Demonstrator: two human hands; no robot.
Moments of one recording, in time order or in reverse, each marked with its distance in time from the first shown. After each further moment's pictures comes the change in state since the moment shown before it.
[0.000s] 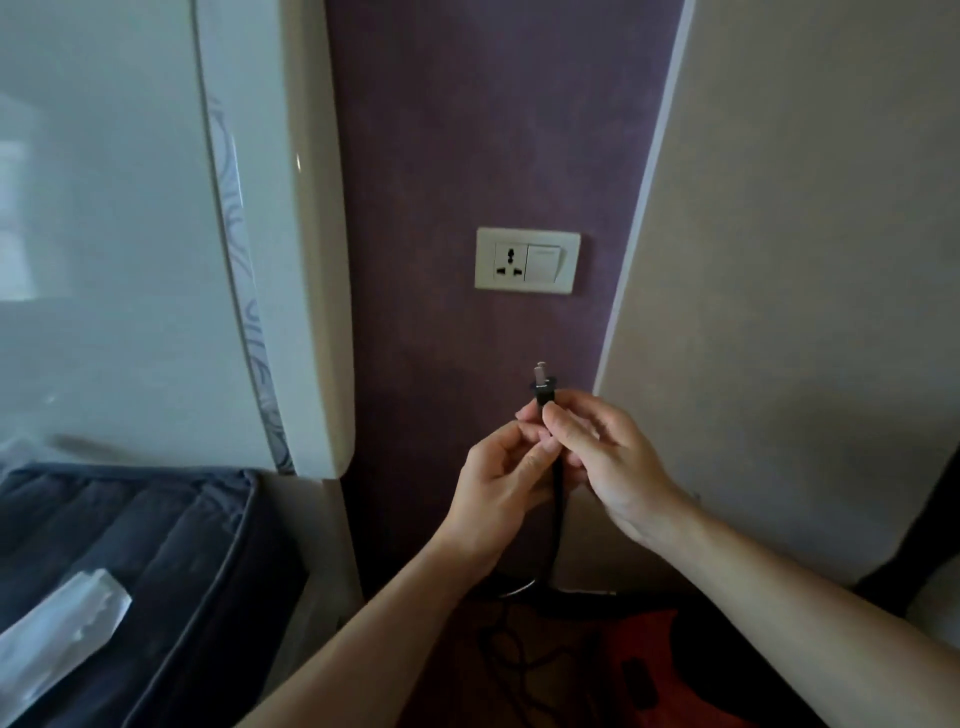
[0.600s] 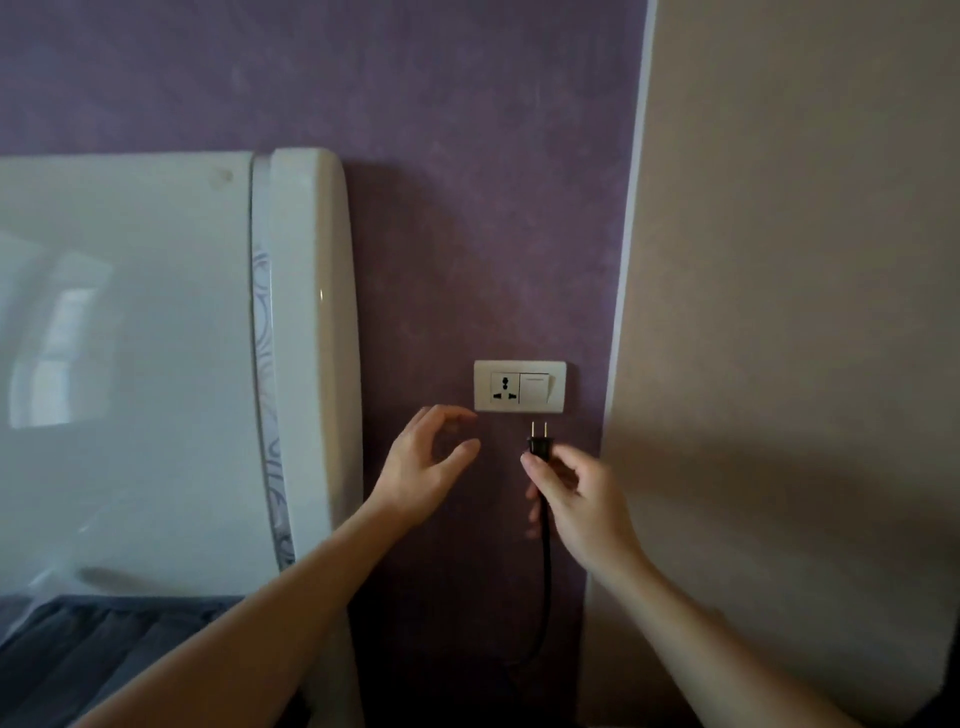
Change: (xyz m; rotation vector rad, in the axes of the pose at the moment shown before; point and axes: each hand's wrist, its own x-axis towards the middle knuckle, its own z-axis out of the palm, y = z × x) left_hand 0.089 0.101 -0.068 0.949 0.143 0.373; right_hand 0.059 -0.024 0.009 -0.220 0.264 -0.123
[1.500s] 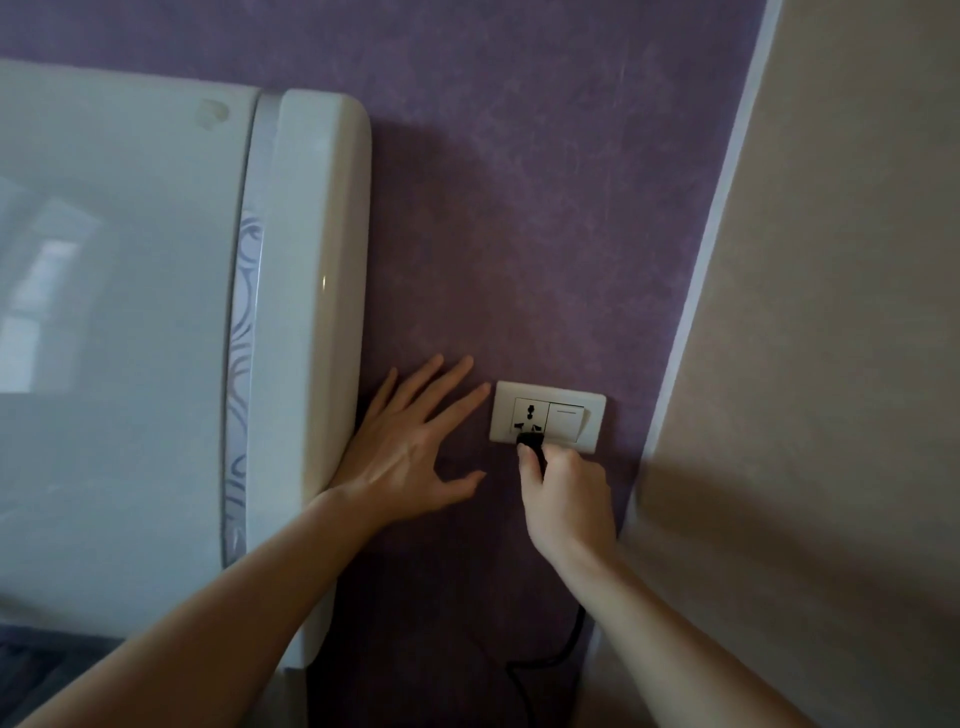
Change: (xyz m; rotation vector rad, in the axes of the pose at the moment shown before) left_hand 0.063 -0.061 -0.016 0.762 0.034 0.377; right_hand 0.079 0.012 0.046 -0.828 0.174 -0.037
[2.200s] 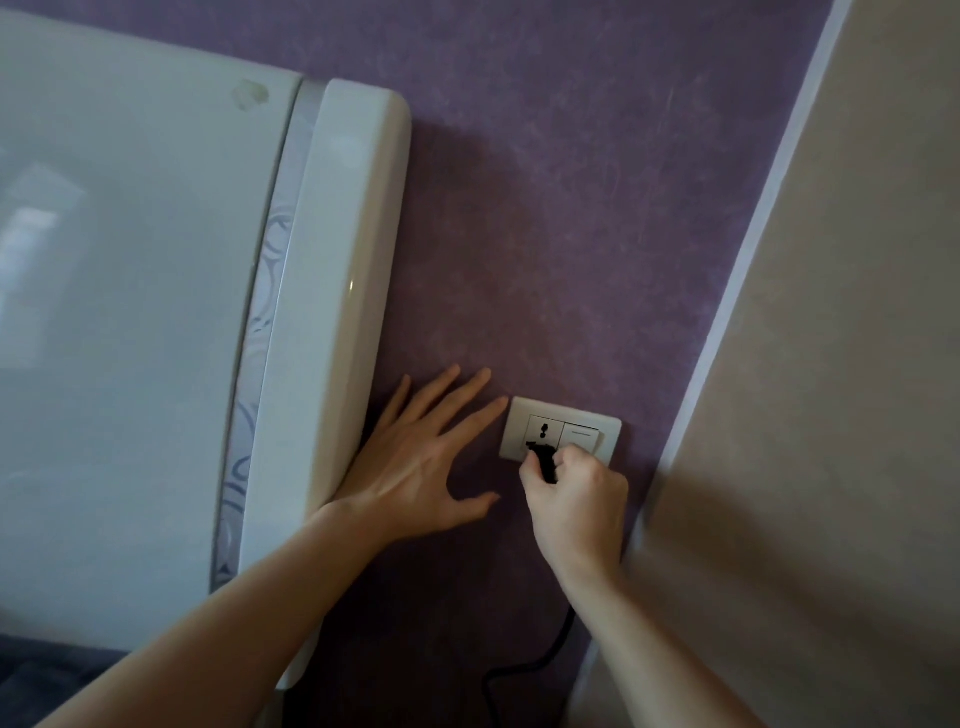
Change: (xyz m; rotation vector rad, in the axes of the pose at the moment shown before) left_hand -0.001 0.000 -0.001 -0.056 -0.019 0.001; right_hand 0.011 -0.014 0.006 0.081 0.223 -0.158
